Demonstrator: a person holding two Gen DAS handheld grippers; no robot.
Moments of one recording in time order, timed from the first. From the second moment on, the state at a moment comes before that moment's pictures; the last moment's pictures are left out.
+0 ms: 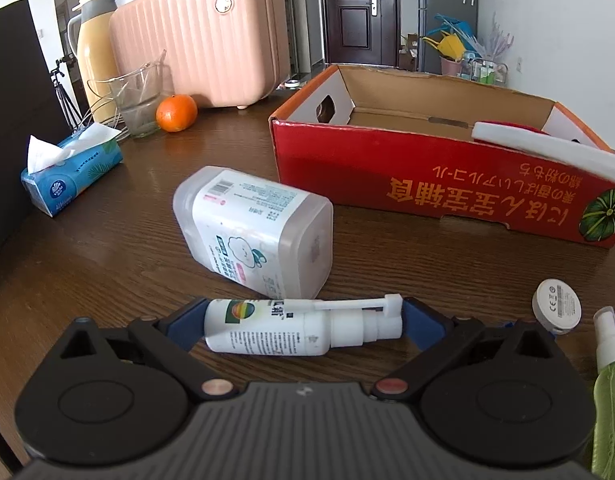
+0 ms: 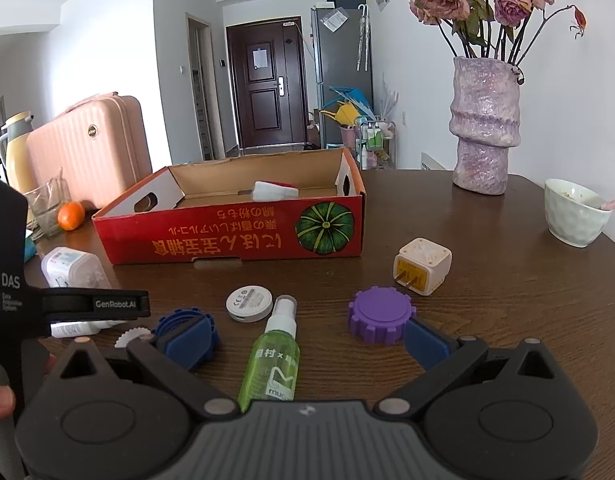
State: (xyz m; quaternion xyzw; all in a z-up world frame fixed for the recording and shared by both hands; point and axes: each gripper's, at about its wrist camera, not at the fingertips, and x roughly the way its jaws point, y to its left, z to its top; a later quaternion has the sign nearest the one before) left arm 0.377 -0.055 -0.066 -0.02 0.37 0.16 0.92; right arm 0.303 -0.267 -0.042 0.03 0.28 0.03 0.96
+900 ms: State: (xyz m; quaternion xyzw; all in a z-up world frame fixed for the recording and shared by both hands) left arm 0.298 -0.028 -0.024 -0.01 0.27 0.05 0.96; right arm 0.295 -0.264 -0.040 0.03 0.26 0.04 0.97
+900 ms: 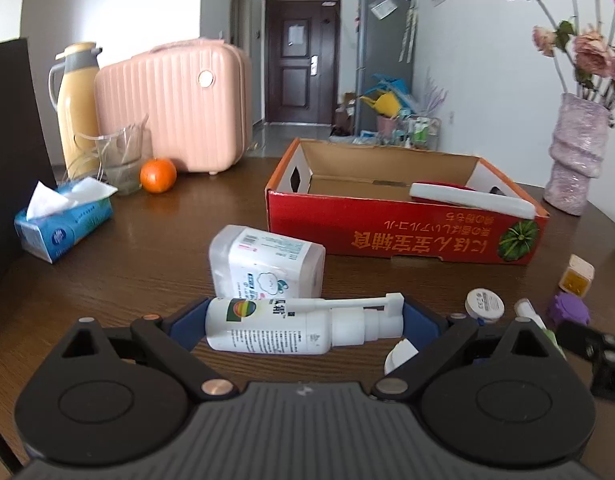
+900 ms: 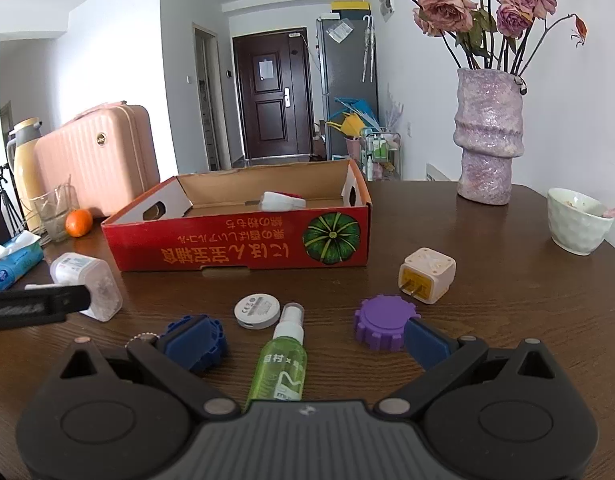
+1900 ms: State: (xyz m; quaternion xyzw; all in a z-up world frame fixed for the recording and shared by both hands) left arm 0.274 0.018 -0.021 0.00 0.24 0.02 0.97; right arm 0.295 -0.201 -0.049 -0.04 0.27 0.10 0.96
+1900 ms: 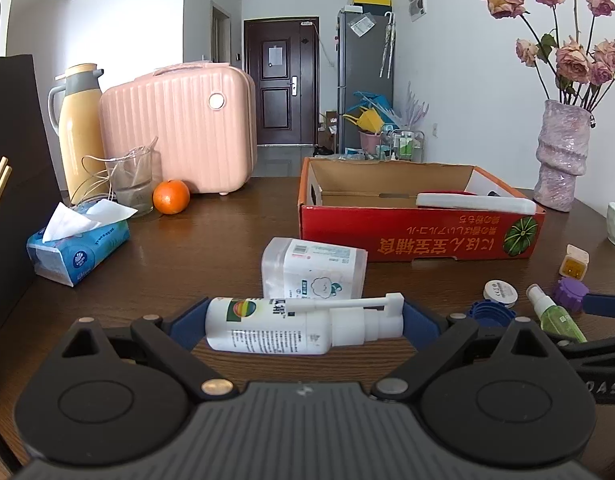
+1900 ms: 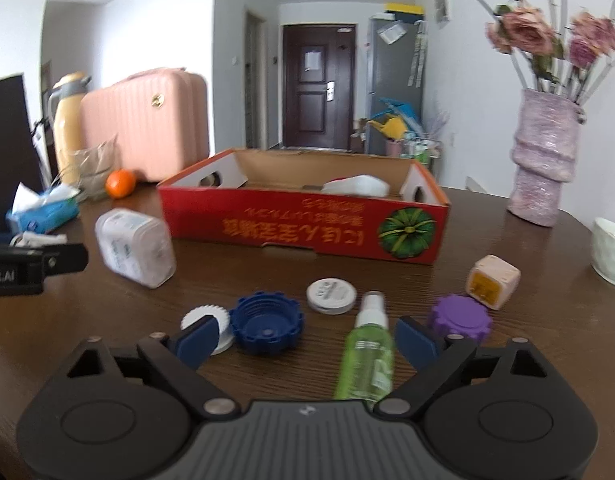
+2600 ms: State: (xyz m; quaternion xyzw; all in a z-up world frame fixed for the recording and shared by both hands) left arm 0.276 0.021 -0.023 0.00 0.25 0.02 0.97; right arm 0.348 -0.175 -0.069 -0.07 0.34 0.13 0.93
